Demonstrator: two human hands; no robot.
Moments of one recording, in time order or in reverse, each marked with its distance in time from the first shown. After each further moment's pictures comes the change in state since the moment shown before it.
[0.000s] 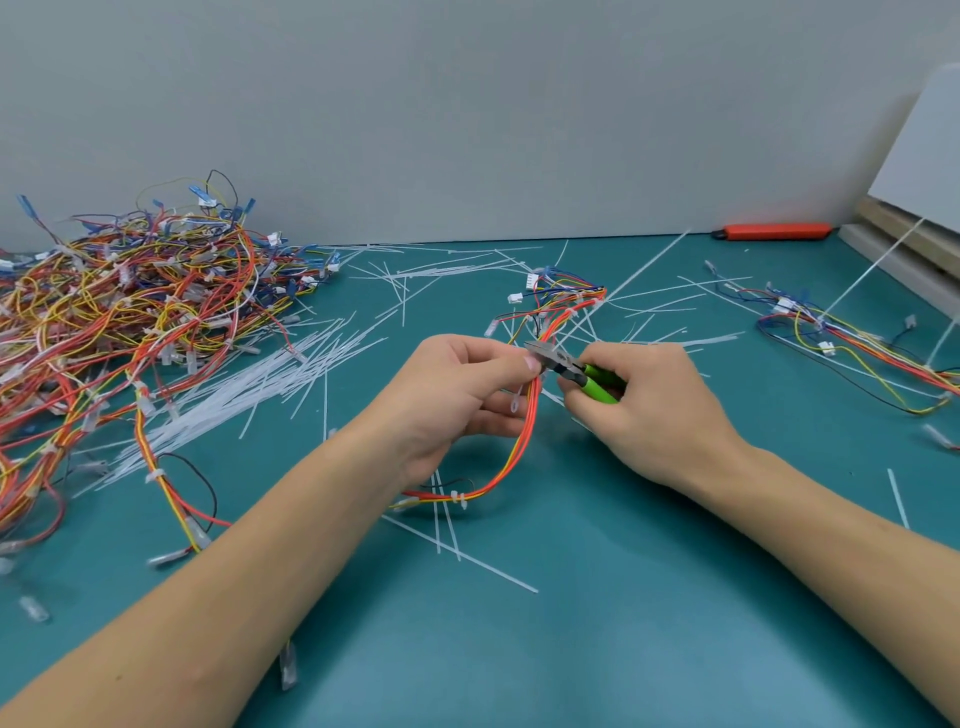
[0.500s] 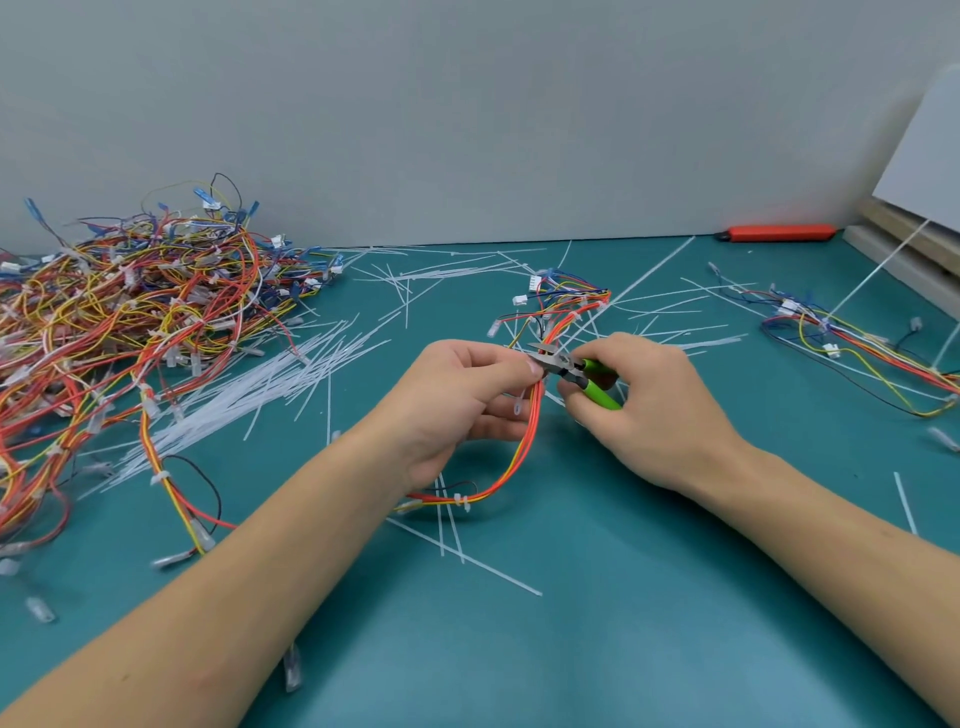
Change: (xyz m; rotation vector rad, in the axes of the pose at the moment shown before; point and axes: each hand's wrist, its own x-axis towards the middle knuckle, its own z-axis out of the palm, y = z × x) left_hand 0.002 -0.003 -0.001 -0.020 0.000 -0.021; right_hand 0.001 -0.002 -0.001 0.004 -0.014 -0.065
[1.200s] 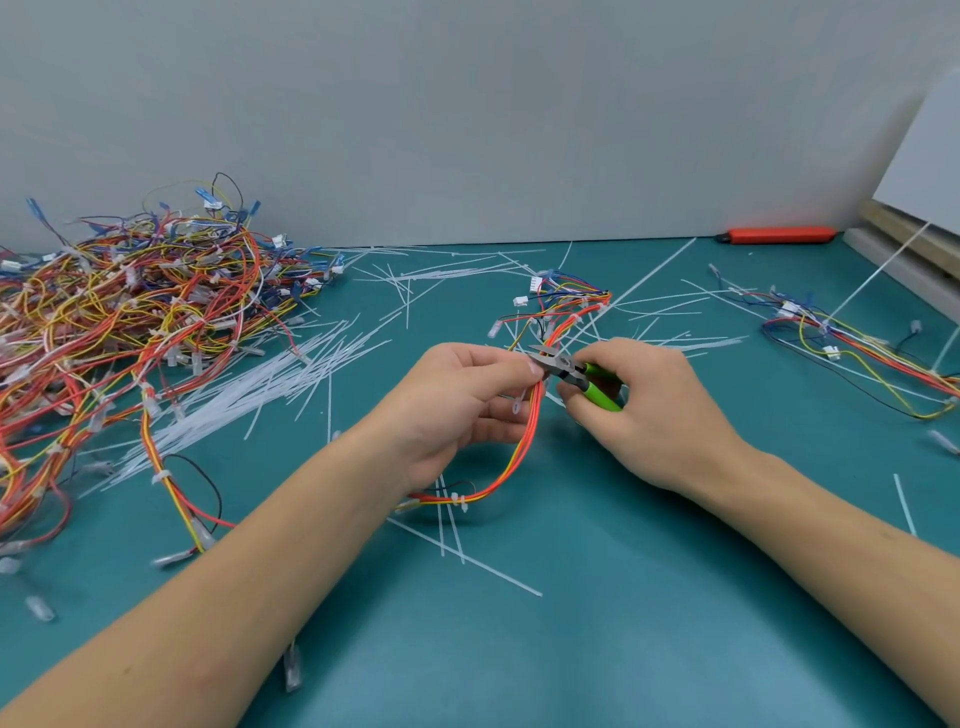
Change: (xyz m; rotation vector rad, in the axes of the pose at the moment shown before) left_hand 0.001 -0.001 -0.001 -0.033 -0.036 -0.023; right_hand 0.001 0.001 0.001 0.027 -0.022 -0.005
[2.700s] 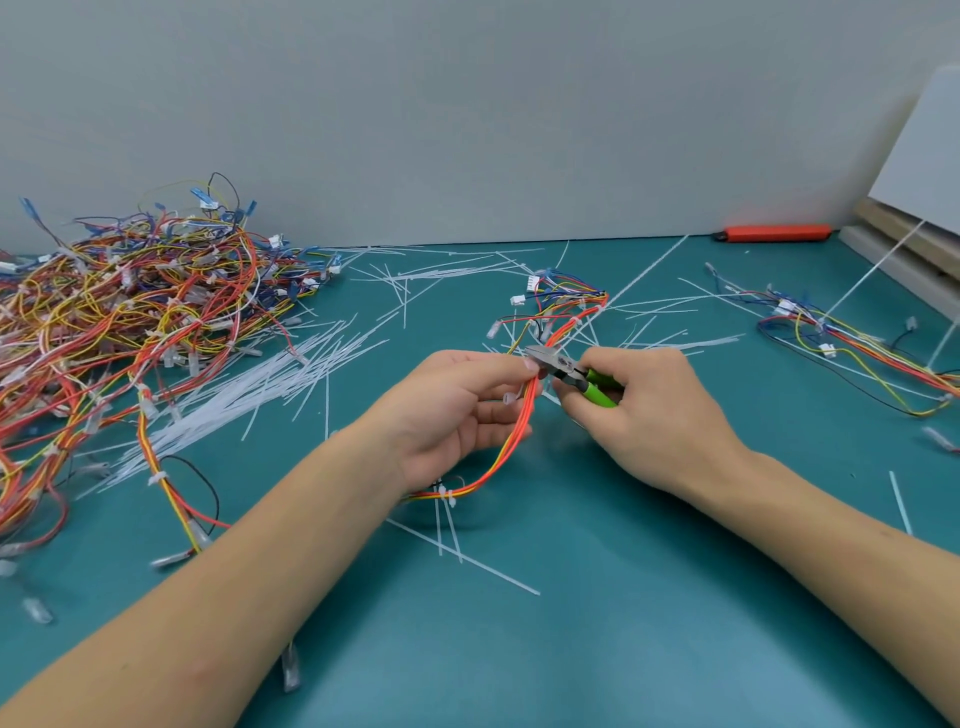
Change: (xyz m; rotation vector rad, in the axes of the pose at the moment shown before) left_hand -0.005 0.006 0.004 -0.115 -0.033 -0.107; right_hand -0.004 0.000 0.004 -0.020 0.023 0.077
